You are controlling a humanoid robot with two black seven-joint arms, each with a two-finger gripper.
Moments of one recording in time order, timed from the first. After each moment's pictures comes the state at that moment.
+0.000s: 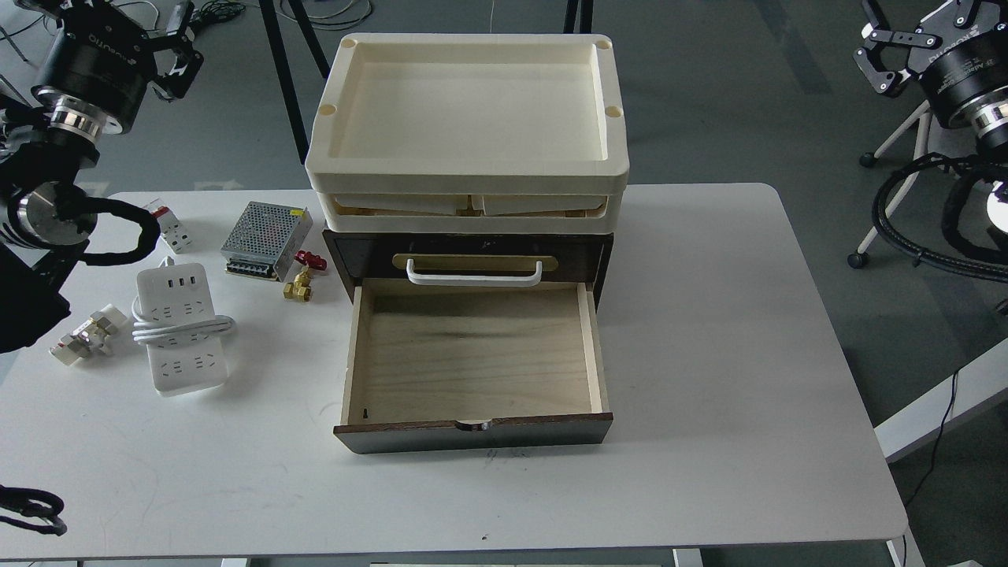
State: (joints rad) left arm -0.95 0.52 -0.53 -0.56 -0.10 -0.49 -0.49; right arm 0.98 -0.59 0.59 0.61 0.14 0.49 0.38
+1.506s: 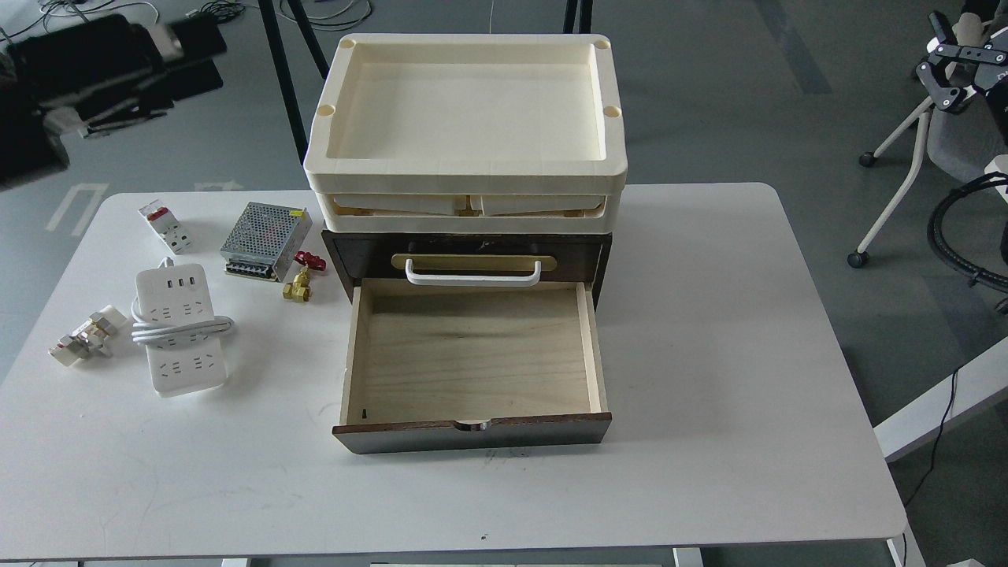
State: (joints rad) left arm -0.59 1.29 -0.88 -1.69 1.35 -0.49 -0.49; right arm 0.89 -0.69 0.64 0.65 0.14 0.49 0.39
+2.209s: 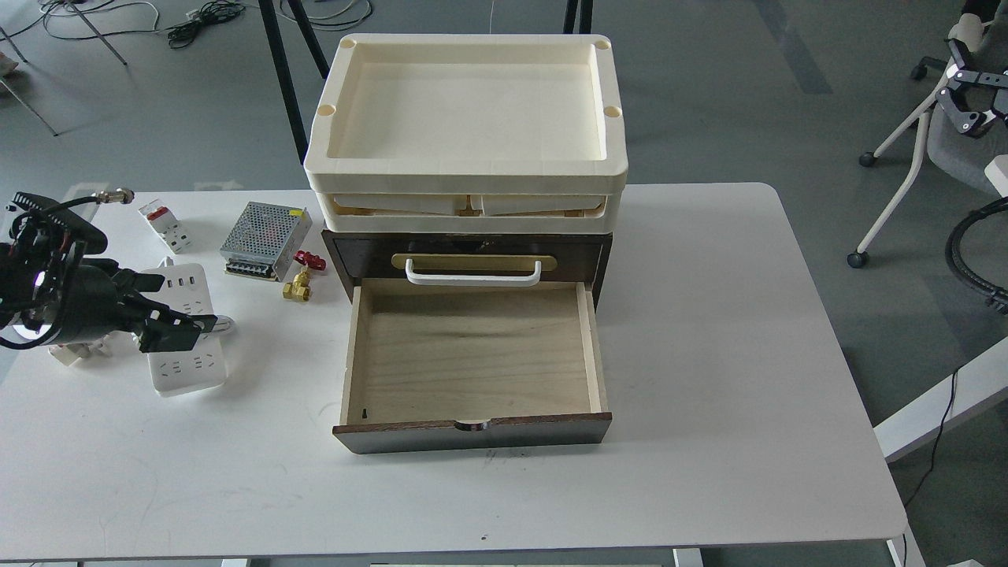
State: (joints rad) left arm -0.62 0.97 -0.63 -1.18 2.18 -0.43 -0.49; right arm 0.84 -0.72 0.65 0.64 0.14 0.49 0.39
